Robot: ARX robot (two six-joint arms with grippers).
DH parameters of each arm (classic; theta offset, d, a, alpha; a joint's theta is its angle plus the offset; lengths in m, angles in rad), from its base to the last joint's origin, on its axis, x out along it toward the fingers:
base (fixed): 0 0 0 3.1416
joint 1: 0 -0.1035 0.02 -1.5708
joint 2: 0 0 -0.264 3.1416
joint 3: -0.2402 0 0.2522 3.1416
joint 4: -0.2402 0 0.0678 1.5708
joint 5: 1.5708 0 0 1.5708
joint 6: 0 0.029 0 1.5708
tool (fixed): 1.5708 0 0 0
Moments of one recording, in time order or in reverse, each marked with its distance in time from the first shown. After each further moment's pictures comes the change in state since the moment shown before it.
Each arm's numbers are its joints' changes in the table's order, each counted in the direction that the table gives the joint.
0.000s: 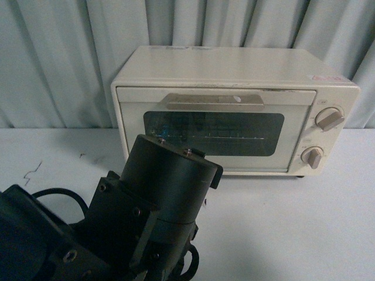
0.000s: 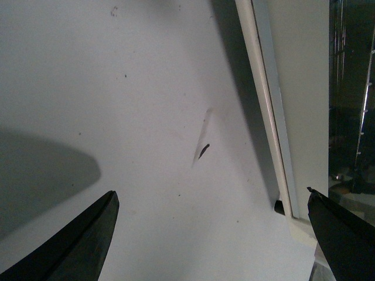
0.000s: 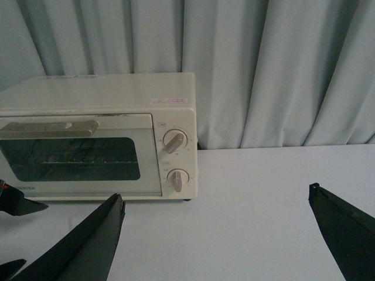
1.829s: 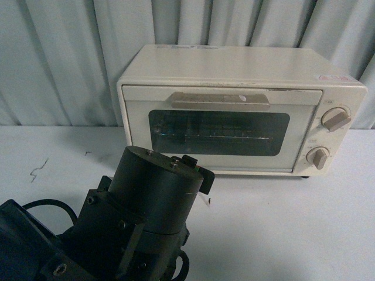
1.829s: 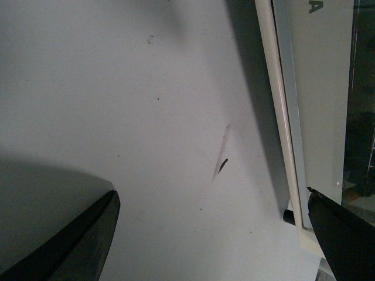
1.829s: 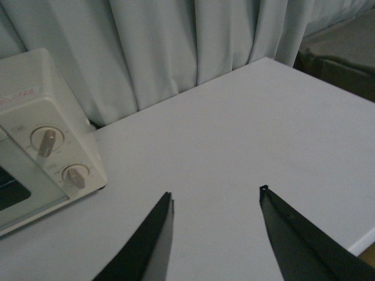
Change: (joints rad) left arm -0.028 -0.023 0.048 0.066 0.000 0.010; right arm -0.109 -0.292 -0.151 -0.134 0.543 0.287
